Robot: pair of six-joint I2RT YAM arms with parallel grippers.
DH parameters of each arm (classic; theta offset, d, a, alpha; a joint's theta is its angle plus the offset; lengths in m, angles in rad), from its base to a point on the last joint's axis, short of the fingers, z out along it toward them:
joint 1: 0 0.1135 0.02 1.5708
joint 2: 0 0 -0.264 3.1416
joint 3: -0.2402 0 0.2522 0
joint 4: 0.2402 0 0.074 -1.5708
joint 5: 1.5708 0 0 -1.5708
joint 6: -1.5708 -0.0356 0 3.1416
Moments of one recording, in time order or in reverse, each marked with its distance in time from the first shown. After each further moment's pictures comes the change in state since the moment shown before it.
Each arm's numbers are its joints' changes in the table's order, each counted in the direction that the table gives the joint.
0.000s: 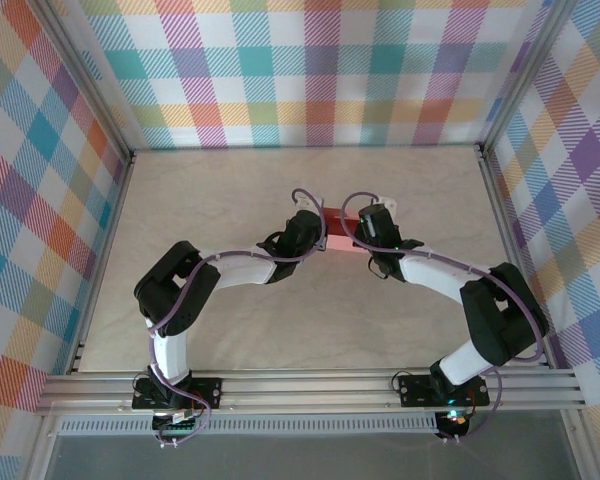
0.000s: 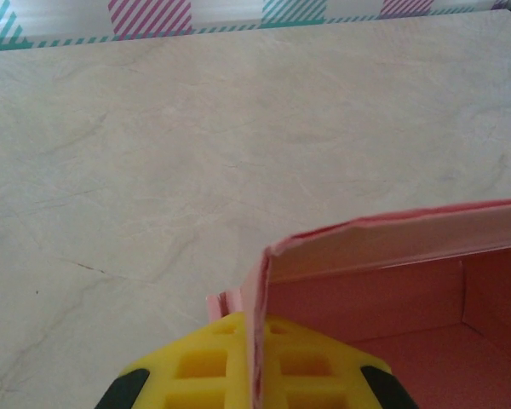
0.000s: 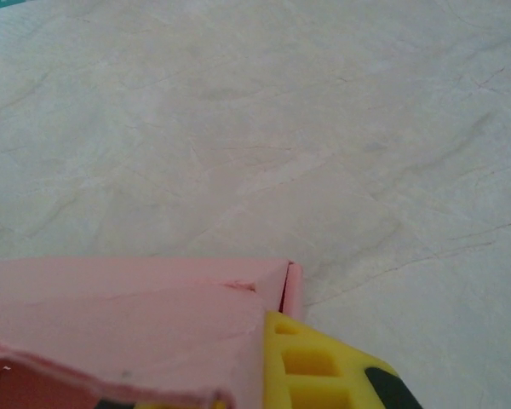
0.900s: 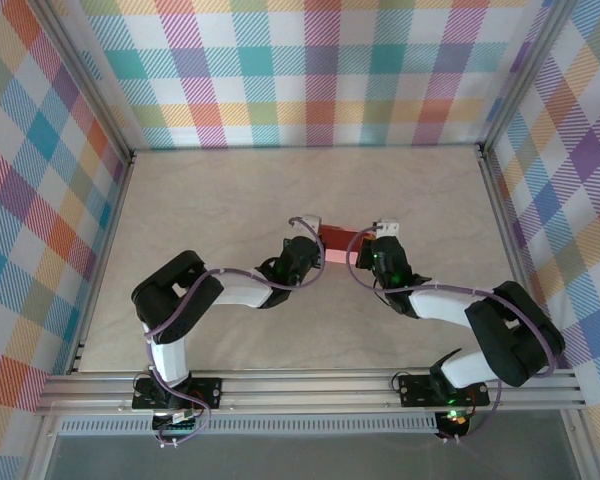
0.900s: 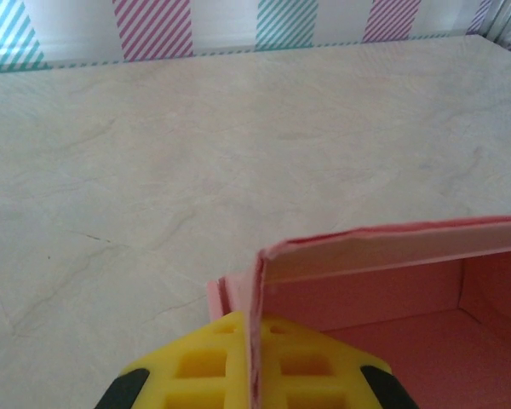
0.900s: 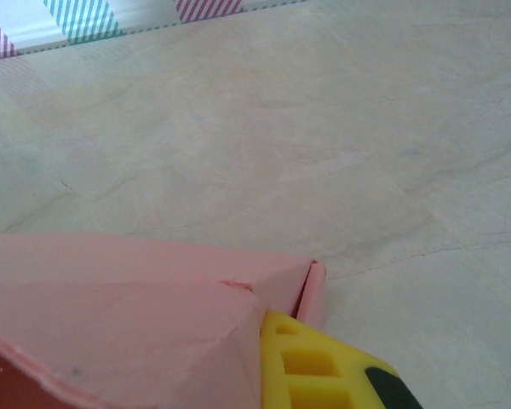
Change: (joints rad) left arm -0.087 0.040 0.231 -0.301 -0.120 -0.037; right arm 0.048 0.114 0.355 -0.480 -0.032 0.120
